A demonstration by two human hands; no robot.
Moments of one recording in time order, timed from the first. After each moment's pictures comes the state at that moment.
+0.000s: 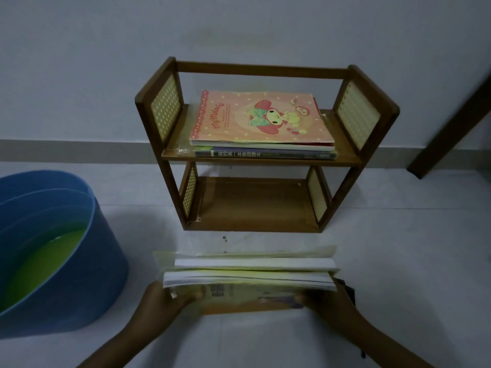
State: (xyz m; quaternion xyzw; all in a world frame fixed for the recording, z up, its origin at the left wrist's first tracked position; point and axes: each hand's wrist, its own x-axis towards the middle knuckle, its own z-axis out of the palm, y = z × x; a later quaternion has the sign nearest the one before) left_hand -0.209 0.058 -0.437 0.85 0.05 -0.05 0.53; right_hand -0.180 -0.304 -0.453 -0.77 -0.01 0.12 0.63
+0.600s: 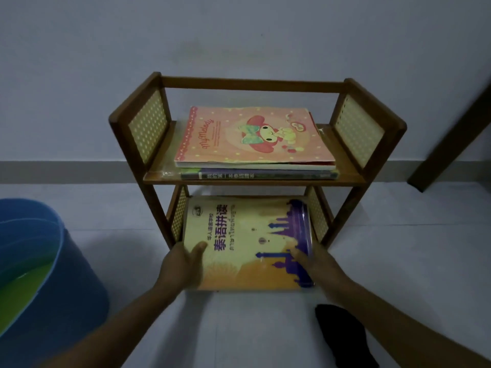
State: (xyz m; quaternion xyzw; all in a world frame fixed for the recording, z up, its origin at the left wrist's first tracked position) left_hand -0.080 0.011 -0.435 0.90 0.13 -0.04 0.41; right_hand -0.074 -0.288 -0.424 -0.78 0.09 0.13 0.60
